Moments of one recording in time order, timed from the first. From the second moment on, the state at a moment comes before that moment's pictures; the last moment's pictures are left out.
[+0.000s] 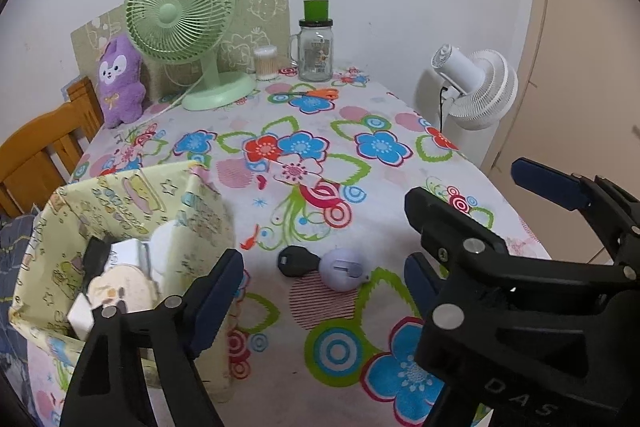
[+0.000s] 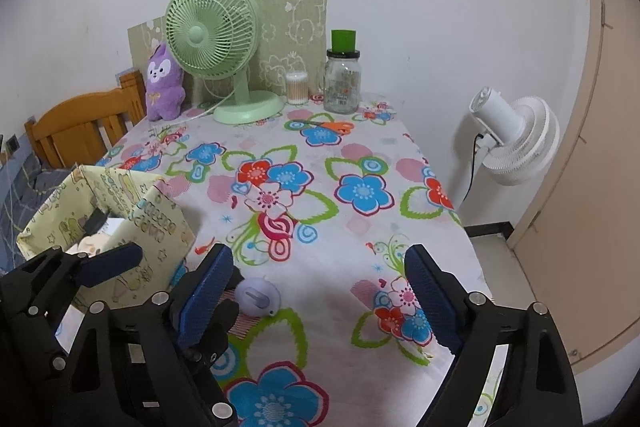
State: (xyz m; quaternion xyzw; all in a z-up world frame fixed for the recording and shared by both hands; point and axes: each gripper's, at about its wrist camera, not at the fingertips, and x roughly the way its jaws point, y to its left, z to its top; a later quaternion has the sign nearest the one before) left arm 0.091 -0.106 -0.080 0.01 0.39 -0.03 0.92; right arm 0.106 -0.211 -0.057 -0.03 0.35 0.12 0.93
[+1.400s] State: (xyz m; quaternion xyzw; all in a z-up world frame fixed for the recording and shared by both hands) left arm 0.110 -0.108 -0.155 0.00 0.46 -0.04 0.89; right arm 0.142 -0.187 -0.146 -0.04 0.42 0.21 0.88
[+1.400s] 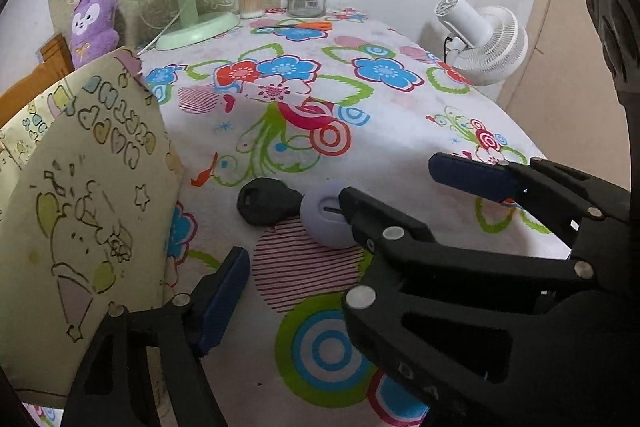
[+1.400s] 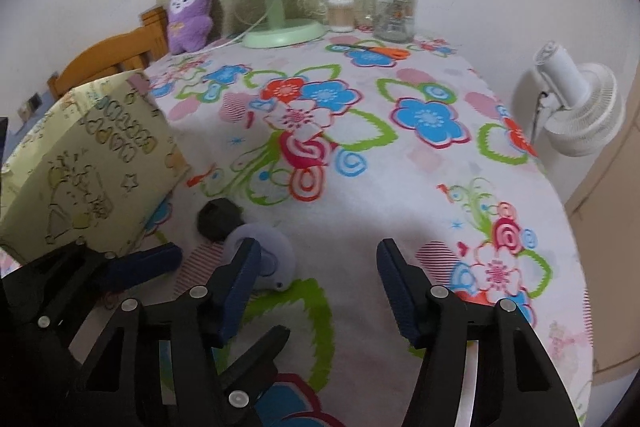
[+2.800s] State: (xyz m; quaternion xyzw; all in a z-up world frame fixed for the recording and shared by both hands) left arm 0.154 -0.101 -0.158 -0.01 0.45 0.02 0.89; right arm 0.176 -0.215 -0.148 0.01 0.44 0.14 0.89
